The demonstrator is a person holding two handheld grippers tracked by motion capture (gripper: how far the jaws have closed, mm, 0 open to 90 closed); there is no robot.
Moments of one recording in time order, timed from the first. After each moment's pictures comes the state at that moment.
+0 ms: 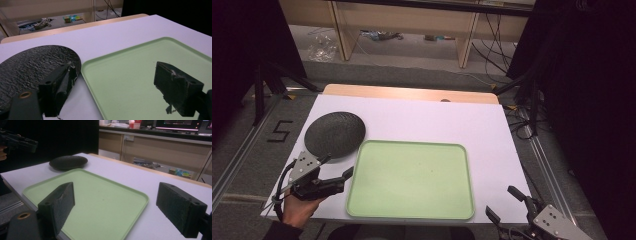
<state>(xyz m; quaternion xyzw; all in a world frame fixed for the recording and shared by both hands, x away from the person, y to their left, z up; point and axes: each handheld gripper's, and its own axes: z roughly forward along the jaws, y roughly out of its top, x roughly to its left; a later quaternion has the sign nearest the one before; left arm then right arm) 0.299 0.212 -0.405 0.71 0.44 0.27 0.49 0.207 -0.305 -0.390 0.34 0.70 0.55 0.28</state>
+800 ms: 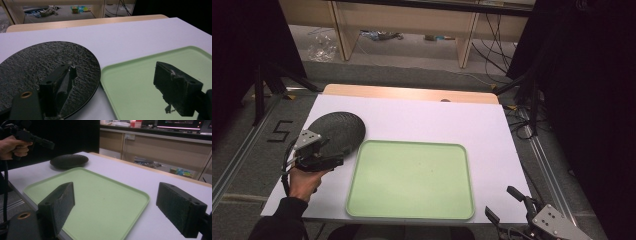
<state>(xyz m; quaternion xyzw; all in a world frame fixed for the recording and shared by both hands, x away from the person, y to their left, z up) 0.370 0.232 -0.414 0.69 0.50 0.24 0.47 0.208 -0.305 -0.391 0.34 0.71 0.55 0.28</state>
